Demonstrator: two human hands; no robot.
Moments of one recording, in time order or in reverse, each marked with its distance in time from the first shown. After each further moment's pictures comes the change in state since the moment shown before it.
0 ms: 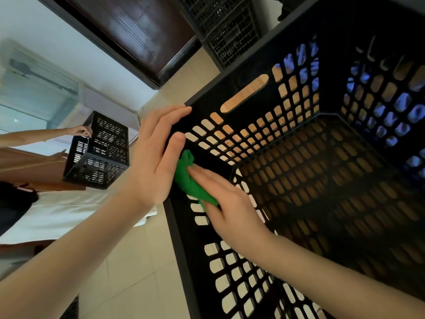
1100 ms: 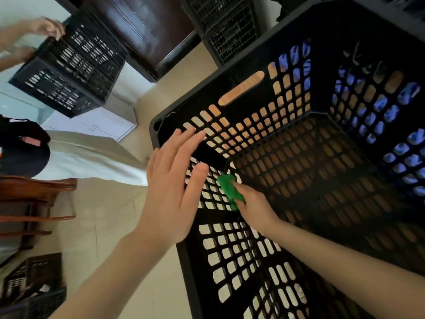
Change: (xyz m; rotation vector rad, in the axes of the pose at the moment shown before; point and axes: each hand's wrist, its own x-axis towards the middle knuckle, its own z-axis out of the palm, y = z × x) left_hand -0.055 0.080 0.008 0.042 -0.065 -0.285; right_hand -0.039 0.075 -0.027 -0.237 -0.111 0.494
